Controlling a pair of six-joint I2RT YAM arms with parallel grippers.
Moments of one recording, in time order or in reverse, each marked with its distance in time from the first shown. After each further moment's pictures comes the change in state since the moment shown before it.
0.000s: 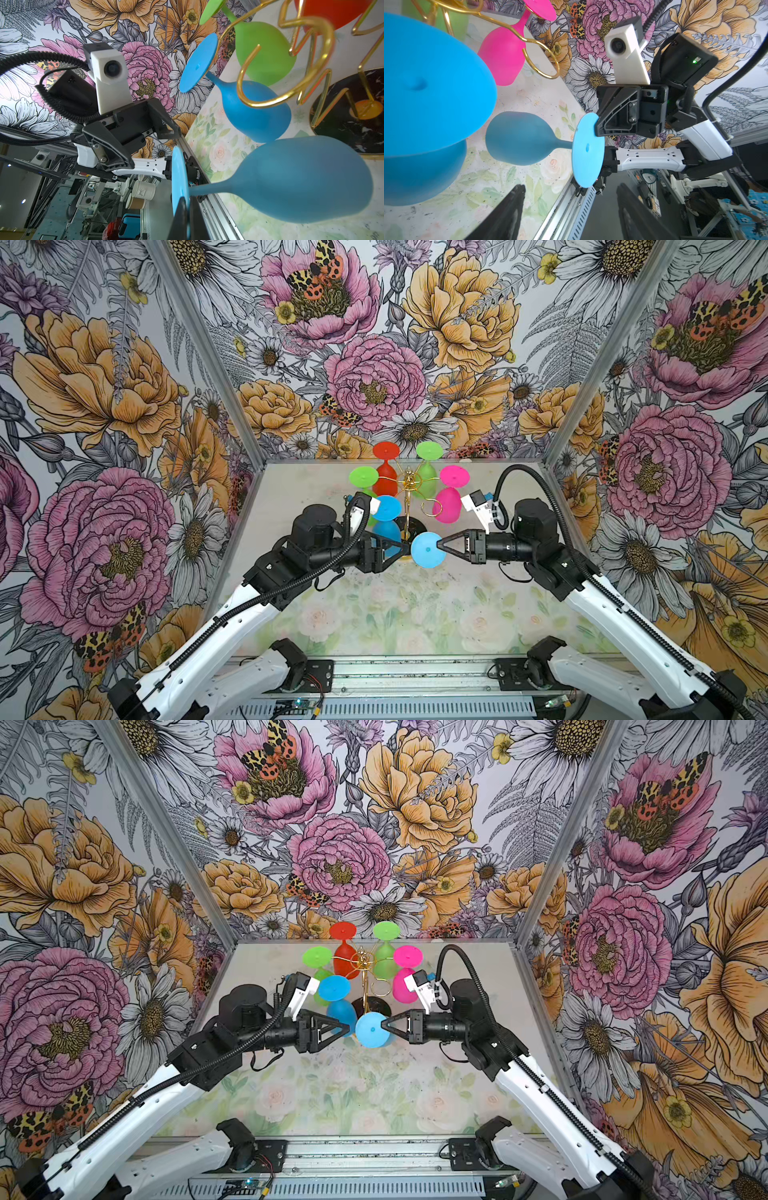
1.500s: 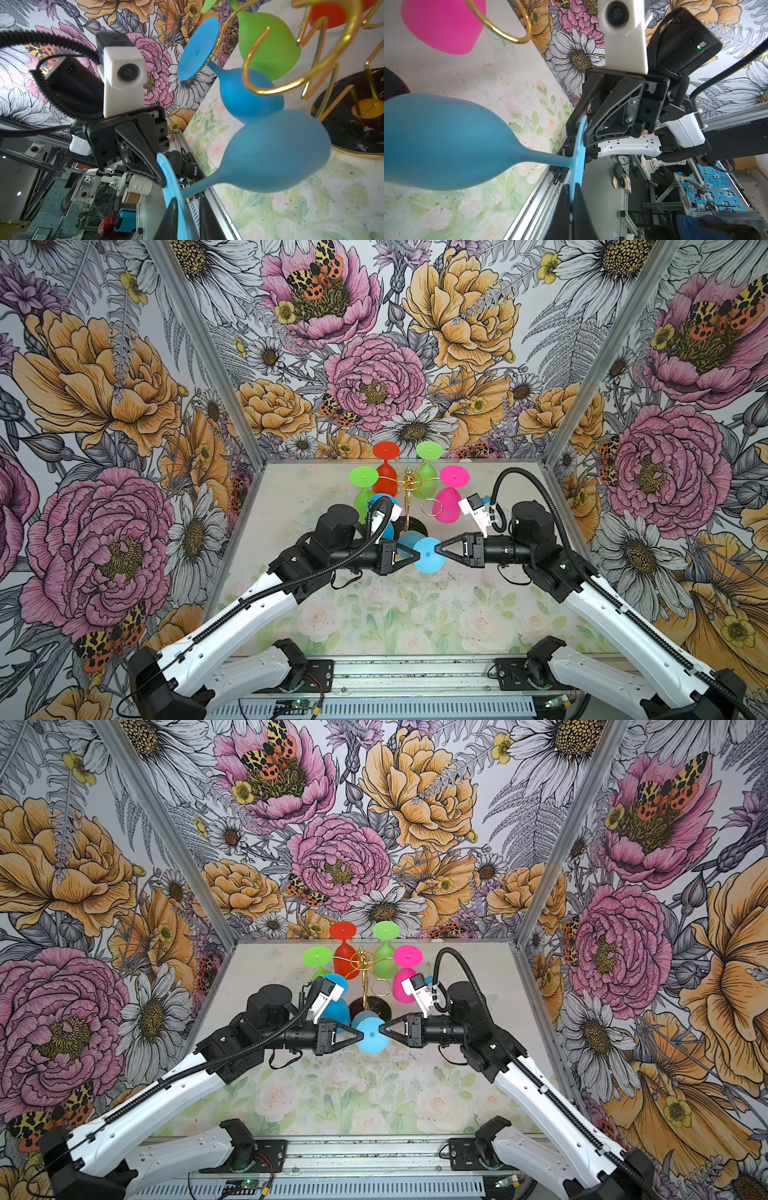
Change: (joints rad) left arm -0.091 0.097 -0.021 0.085 0.077 -0.090; right arm 0.019 -0.008 -0.019 -0.003 0.005 -0.022
